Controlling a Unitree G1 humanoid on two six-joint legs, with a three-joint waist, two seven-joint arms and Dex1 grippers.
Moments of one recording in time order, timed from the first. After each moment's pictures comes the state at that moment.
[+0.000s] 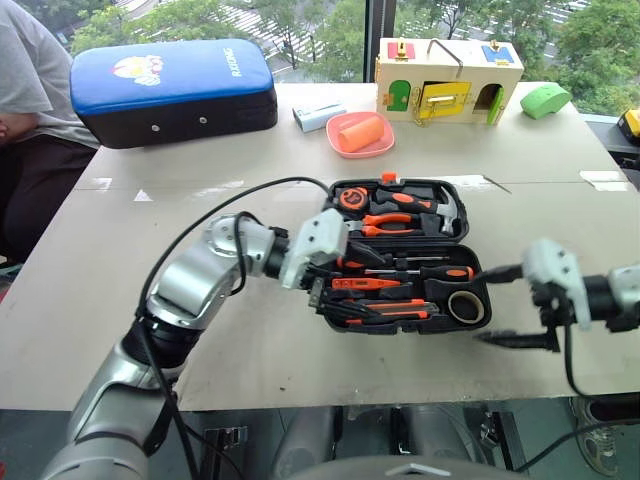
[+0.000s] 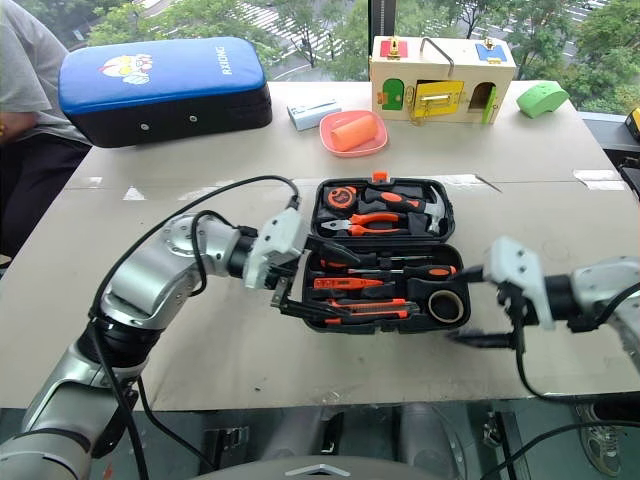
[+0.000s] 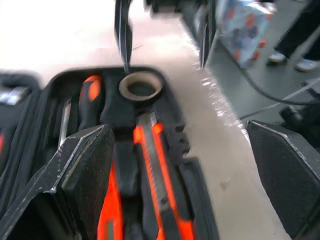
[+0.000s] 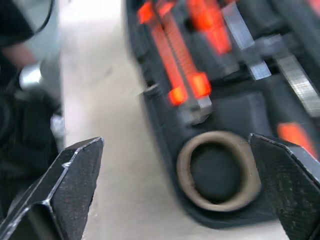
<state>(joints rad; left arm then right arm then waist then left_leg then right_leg) -0.55 0.69 -0.25 -0.26 -0.46 0.55 -1.25 -0.12 -1.05 -0.13 -0.40 0.56 0.60 1.23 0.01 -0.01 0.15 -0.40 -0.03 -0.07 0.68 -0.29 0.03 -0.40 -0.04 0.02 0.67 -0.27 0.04</state>
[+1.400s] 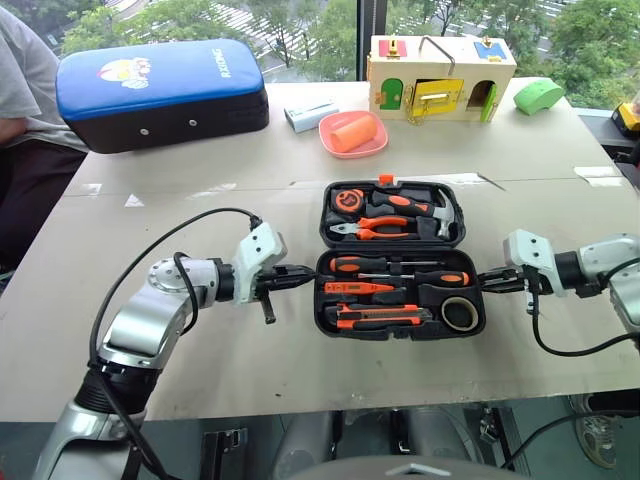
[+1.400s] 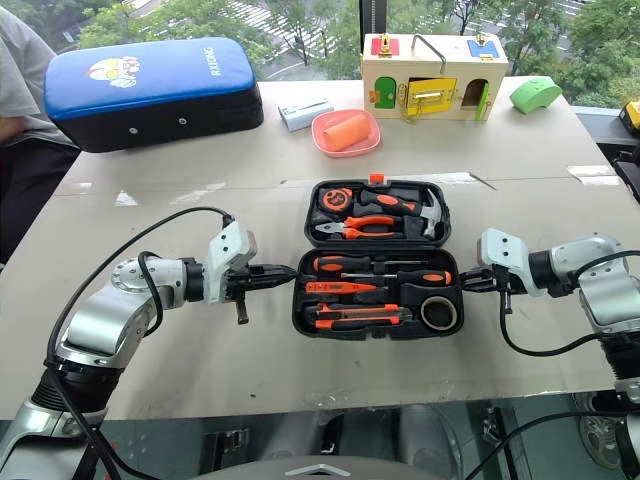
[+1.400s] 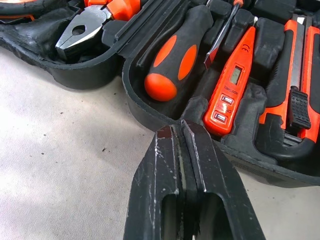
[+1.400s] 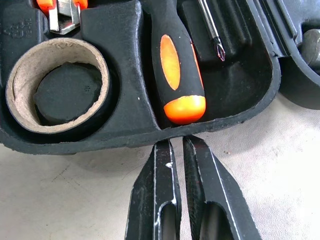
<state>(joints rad) -0.28 0.74 -0.07 -0.18 -0.34 0.54 -1.02 -0.40 -0.88 0.12 0.17 0.16 0.12 1.38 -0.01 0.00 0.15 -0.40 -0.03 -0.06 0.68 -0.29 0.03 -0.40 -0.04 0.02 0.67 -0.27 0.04</state>
